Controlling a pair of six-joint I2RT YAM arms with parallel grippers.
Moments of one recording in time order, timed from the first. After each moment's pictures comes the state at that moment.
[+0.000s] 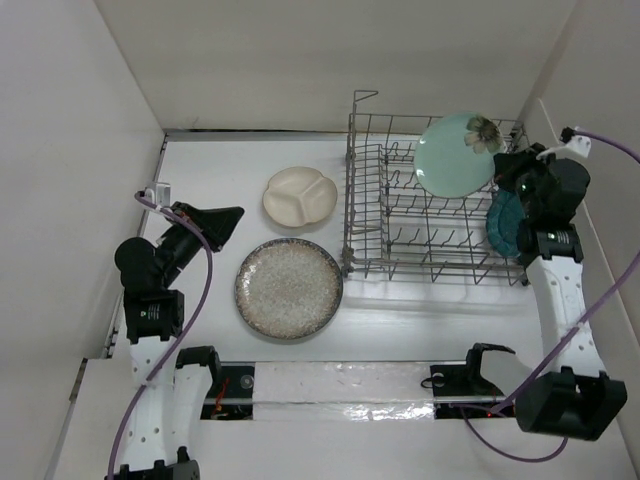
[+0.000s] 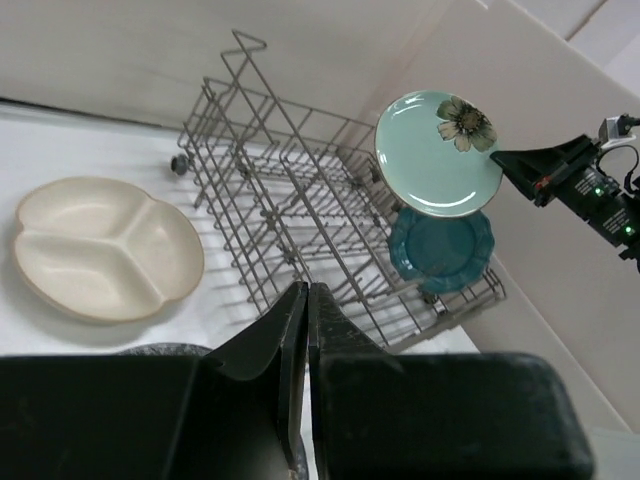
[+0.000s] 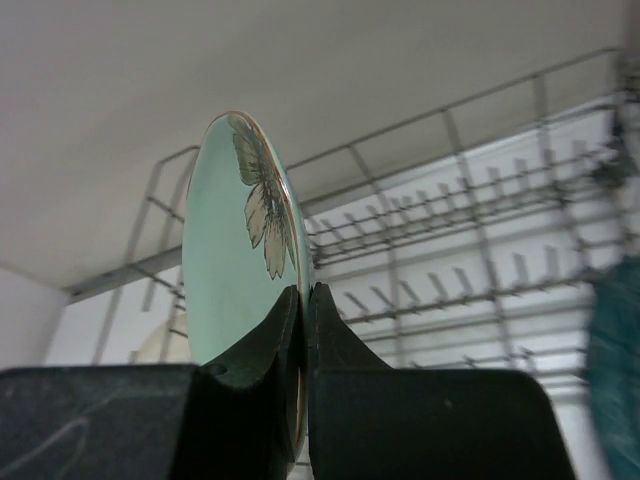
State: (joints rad) left arm 0.10 0.60 0.71 0.05 0.68 -0.71; right arm -0.12 1.08 1.06 0.00 -0.15 0.50
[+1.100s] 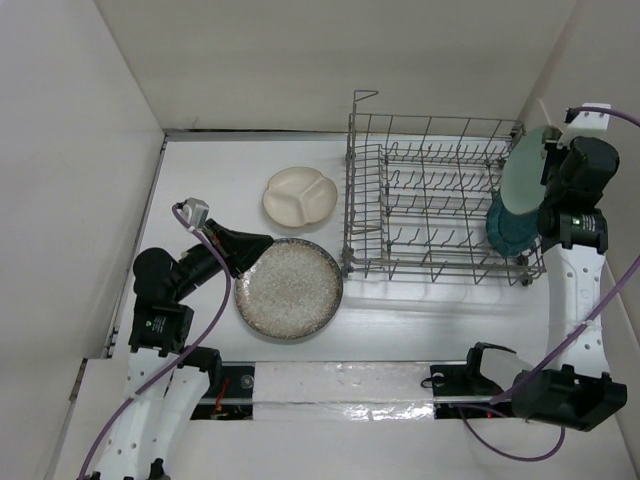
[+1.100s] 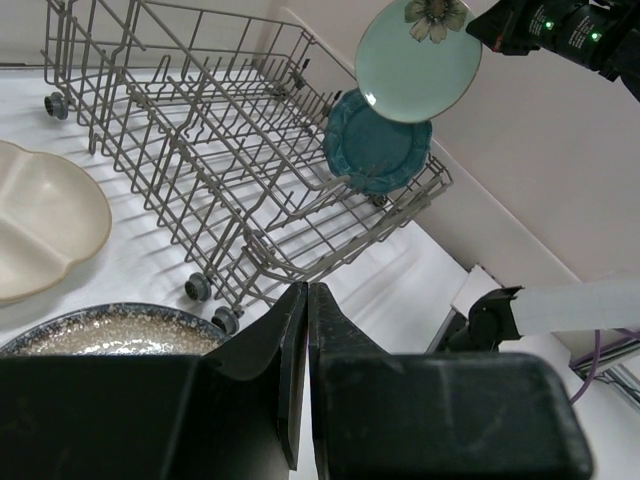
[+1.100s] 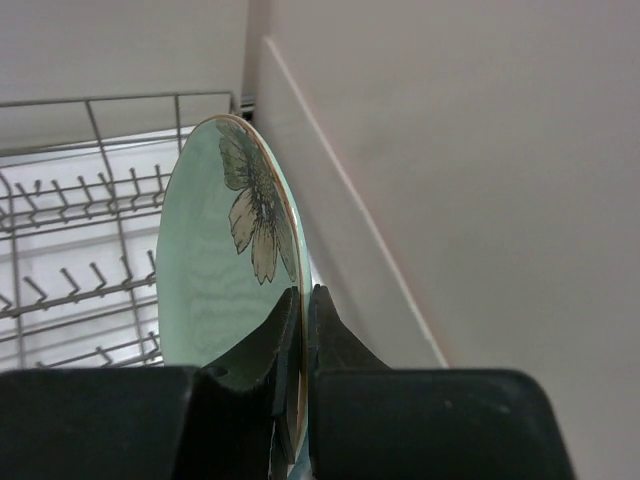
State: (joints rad) left arm -0.15 0.52 0.63 -0.01 0.73 -0.59; right arm -0.24 1.09 1.28 -0.33 0.23 -0.20
